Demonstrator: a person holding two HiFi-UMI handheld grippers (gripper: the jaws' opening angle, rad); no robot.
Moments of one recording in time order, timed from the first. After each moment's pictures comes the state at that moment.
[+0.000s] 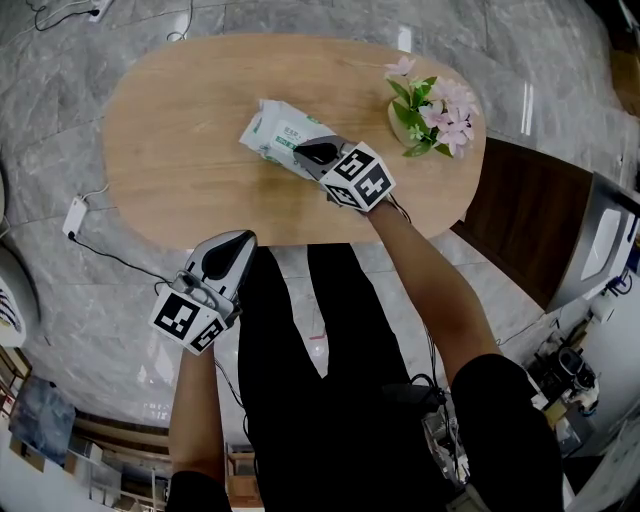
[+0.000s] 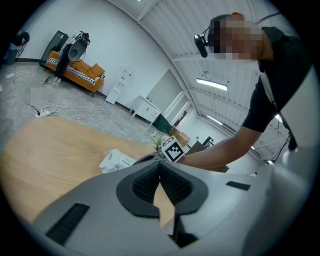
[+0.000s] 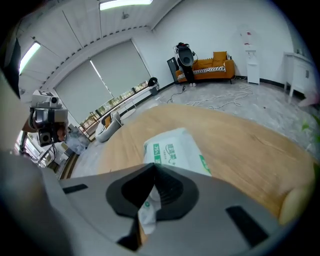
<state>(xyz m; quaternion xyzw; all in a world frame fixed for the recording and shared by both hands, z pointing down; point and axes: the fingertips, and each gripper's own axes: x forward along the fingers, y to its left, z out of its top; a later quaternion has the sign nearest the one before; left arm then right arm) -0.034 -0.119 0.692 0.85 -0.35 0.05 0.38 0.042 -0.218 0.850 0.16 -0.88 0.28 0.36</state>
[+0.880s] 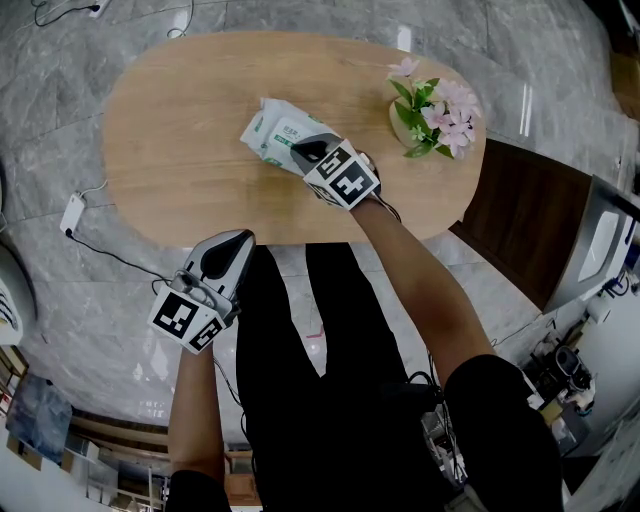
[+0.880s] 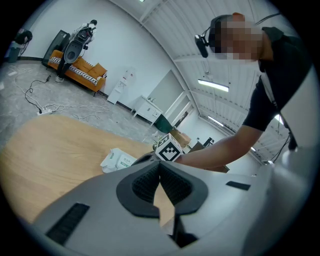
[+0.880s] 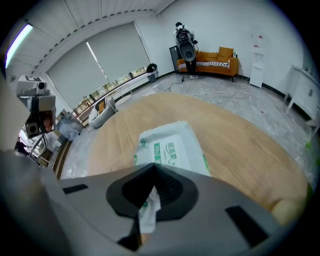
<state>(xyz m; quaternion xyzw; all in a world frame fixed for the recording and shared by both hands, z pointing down) -0.039 -0.118 0.696 0.85 -0.35 0.05 0.39 0.036 -0.218 0.869 0.16 -0.85 0.25 0.44</state>
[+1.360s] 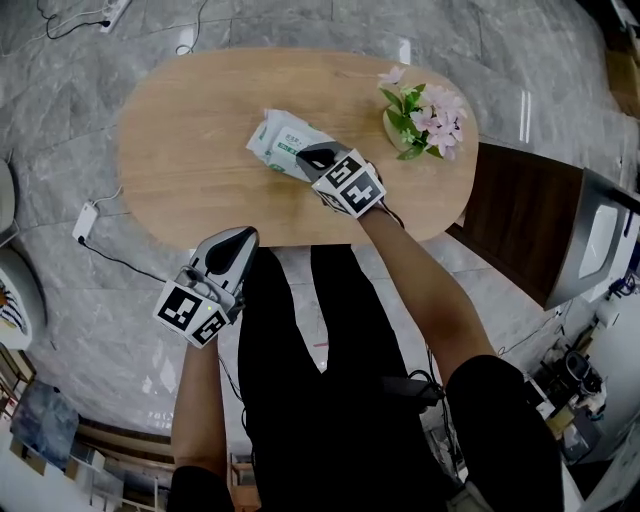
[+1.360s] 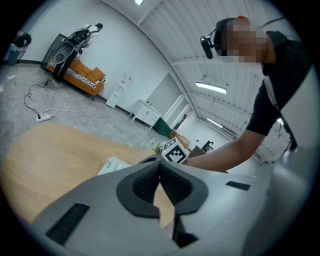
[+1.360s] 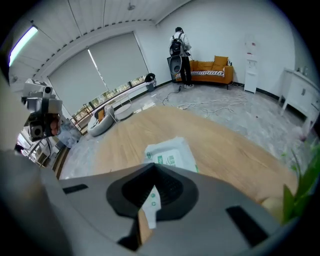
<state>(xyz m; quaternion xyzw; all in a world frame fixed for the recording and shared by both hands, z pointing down) -0.040 -0.124 0.664 0.86 -0.36 0.04 0.37 0.040 -0.220 0.822 0.19 -0.86 0.24 0.40</state>
